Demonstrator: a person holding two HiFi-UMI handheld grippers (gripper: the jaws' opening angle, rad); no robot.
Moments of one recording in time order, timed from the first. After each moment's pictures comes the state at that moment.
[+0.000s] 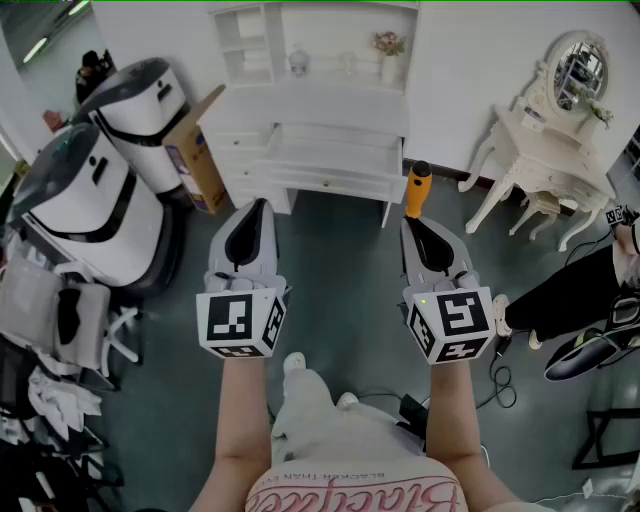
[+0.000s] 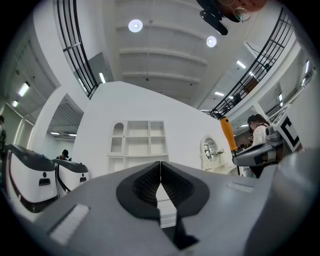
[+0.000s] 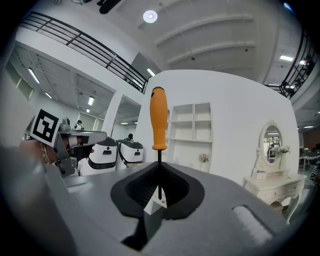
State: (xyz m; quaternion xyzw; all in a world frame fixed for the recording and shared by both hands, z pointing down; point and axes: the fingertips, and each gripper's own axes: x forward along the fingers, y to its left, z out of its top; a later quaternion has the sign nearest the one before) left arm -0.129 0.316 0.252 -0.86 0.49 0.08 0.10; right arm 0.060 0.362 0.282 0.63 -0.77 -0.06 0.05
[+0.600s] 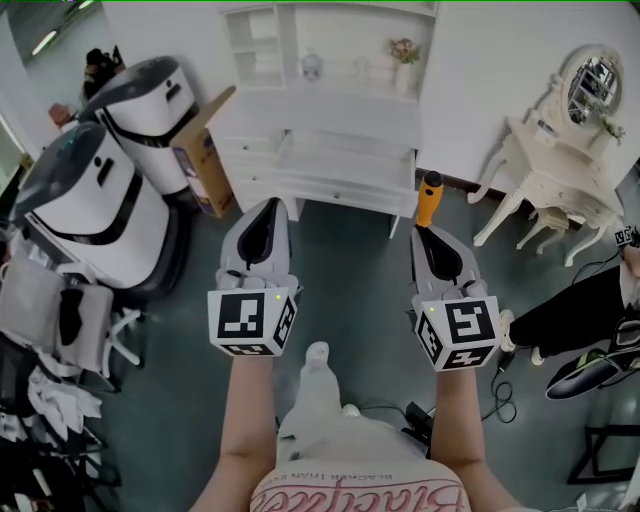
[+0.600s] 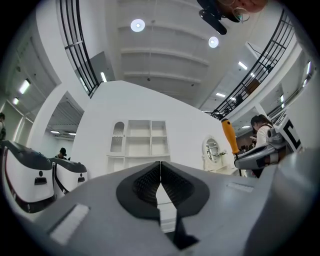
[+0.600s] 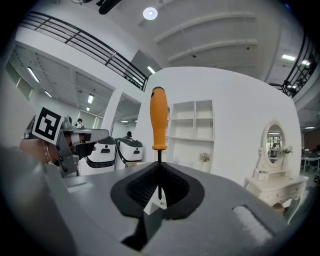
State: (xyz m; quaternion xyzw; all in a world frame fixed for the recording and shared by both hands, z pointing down) left arm -0.124 0.270 0.249 -0.86 0.49 0.09 0.10; right arm 0.063 0.321 0.285 0.63 -0.77 -0.06 0.06
